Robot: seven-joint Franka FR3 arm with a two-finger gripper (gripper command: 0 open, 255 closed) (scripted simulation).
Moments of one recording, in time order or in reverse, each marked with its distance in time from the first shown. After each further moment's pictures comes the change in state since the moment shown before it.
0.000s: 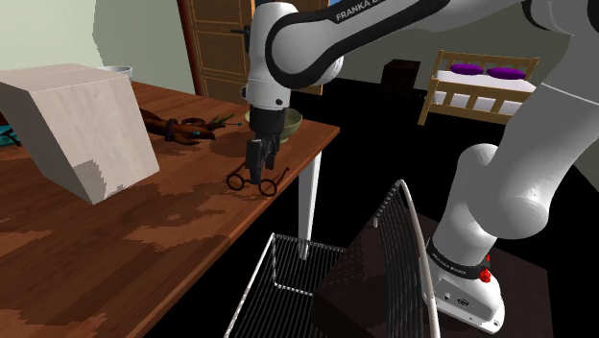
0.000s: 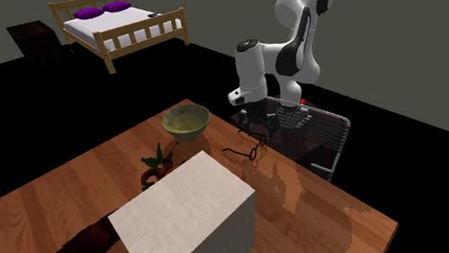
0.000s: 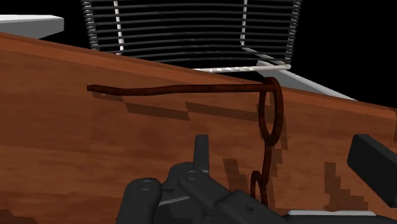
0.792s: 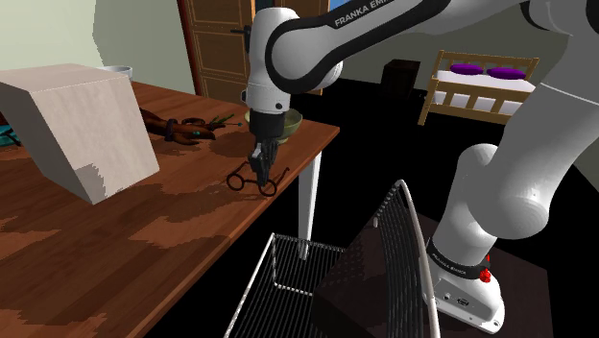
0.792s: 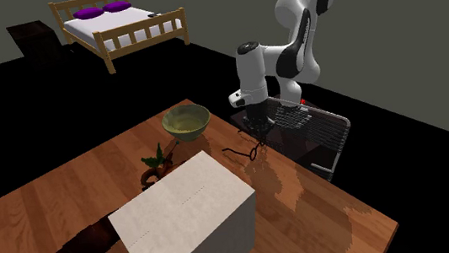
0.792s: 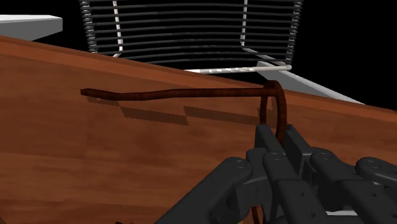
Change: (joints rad) arm 0.002 0.006 0.003 -0.013 0.002 0.020 0.000
